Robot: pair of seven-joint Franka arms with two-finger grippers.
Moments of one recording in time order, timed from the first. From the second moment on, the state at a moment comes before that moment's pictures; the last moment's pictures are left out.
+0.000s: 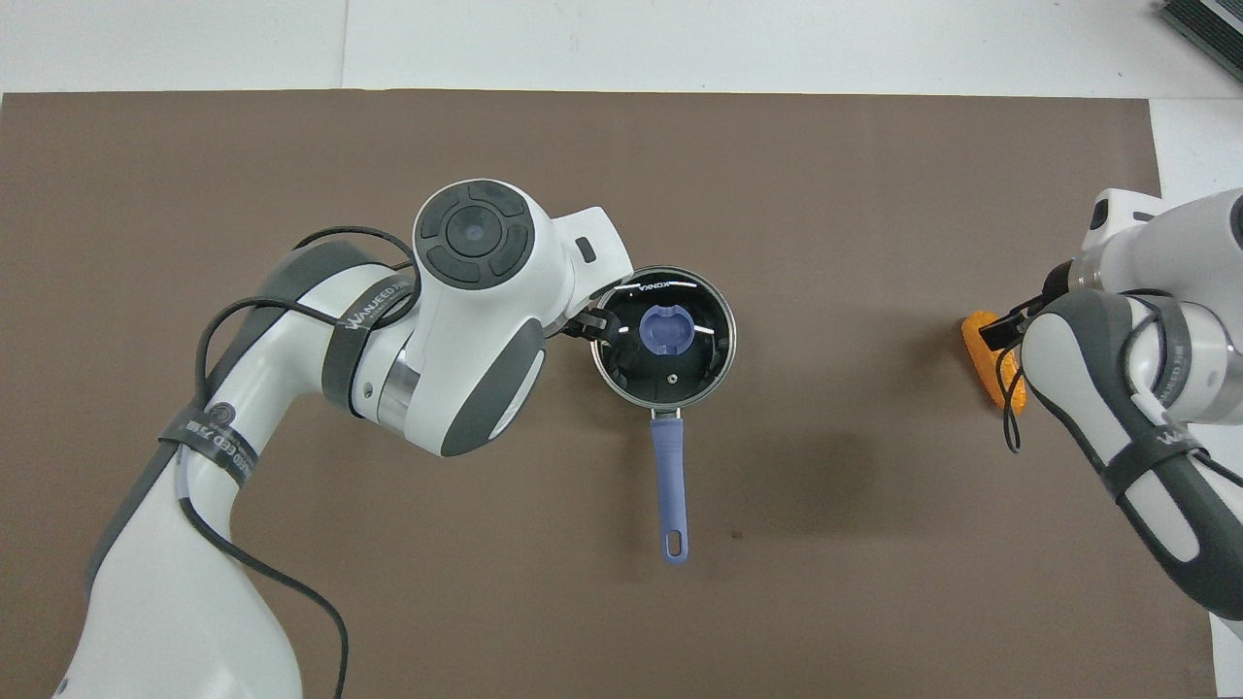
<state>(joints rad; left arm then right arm) -0.64 0.37 0.05 -1.59 -0.04 2.04 -0.17 -0.05 0.29 -0.09 -1.92 -0.02 2.23 -0.65</state>
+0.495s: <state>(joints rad) -0.75 0.44 0.05 -1.45 -0.04 2.00 -0.32 -0.05 0.34 -0.09 -1.96 -0.02 2.30 -0.67</state>
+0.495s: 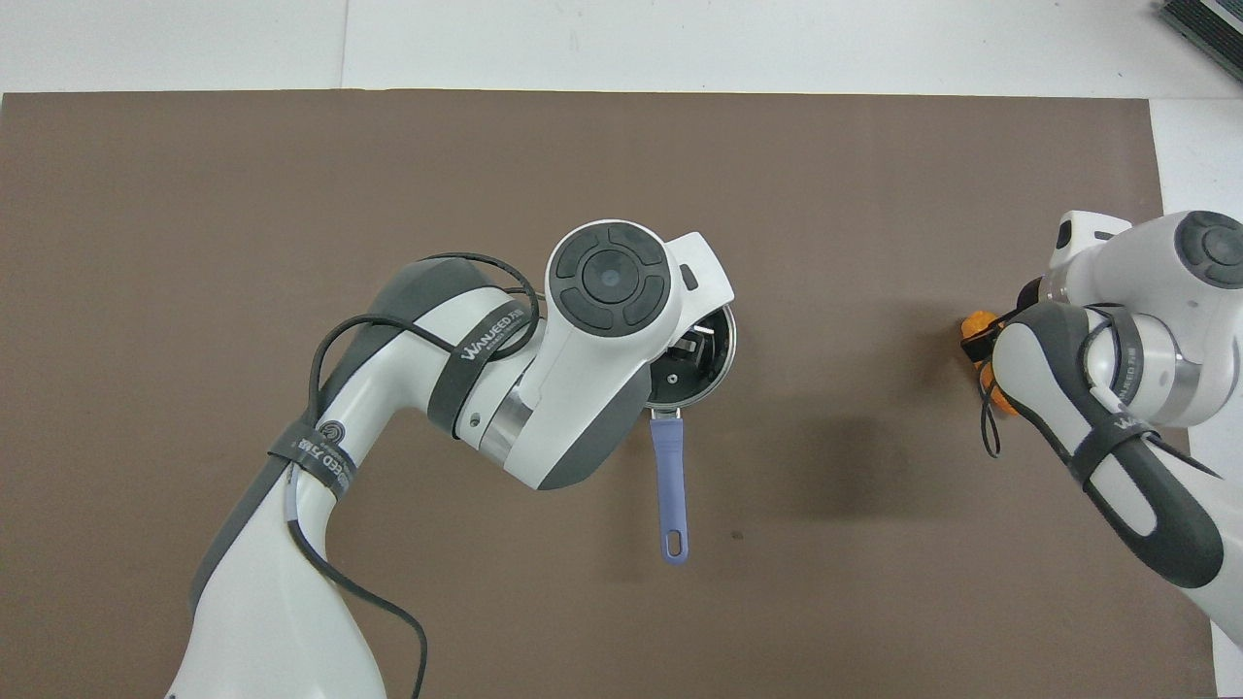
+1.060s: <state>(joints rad) -0.79 0.62 0.05 -1.29 -0.03 2.00 -0.42 -0.05 0.34 -0.09 -1.95 -0.01 2.29 -0.67</state>
